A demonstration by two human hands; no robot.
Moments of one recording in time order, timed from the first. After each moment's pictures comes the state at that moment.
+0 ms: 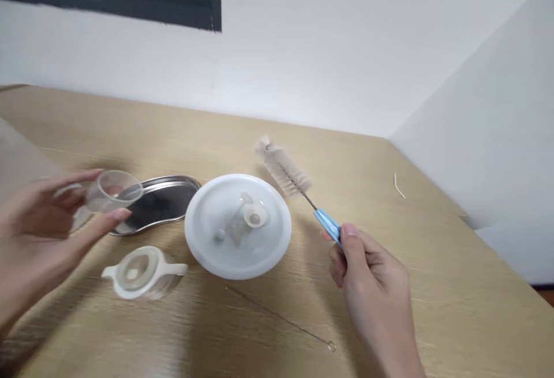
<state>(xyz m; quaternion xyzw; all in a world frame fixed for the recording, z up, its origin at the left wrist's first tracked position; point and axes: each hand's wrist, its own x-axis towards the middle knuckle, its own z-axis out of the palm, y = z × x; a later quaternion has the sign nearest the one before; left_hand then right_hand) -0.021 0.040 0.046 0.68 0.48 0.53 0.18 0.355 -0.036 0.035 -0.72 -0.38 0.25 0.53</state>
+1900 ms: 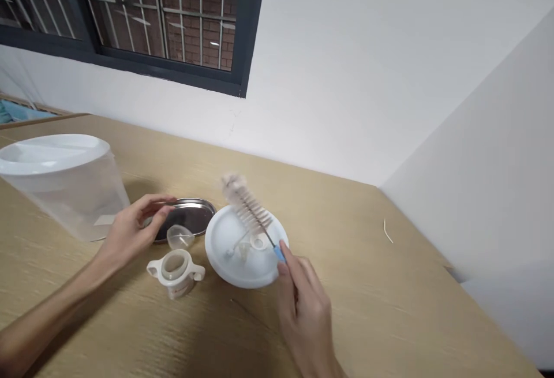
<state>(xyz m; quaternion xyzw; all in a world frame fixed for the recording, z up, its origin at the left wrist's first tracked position) -0.017 0.045 0.044 0.66 0.55 0.46 0.20 0.306 -0.044 0.020 -0.54 -0.70 -0.02 0.47</state>
